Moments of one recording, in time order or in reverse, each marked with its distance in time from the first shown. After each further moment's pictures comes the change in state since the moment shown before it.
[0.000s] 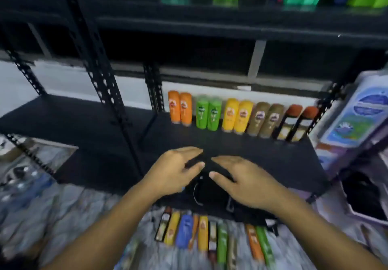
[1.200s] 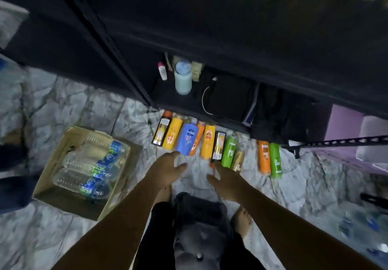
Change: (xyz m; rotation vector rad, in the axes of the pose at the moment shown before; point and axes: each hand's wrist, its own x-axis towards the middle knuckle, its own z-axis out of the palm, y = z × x) left_hand -0.126 -0.281 0.398 -0.281 -0.587 -0.914; right_hand 0.027 0.171 0.477 0.390 -0.776 0.662
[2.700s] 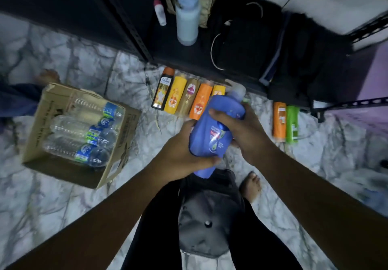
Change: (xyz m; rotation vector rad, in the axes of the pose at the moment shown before) left_hand -0.033 -0.010 0.044 -0.539 -0.095 0.234; right_hand 0.026 -0.026 0.007 1.049 0.247 -0.074
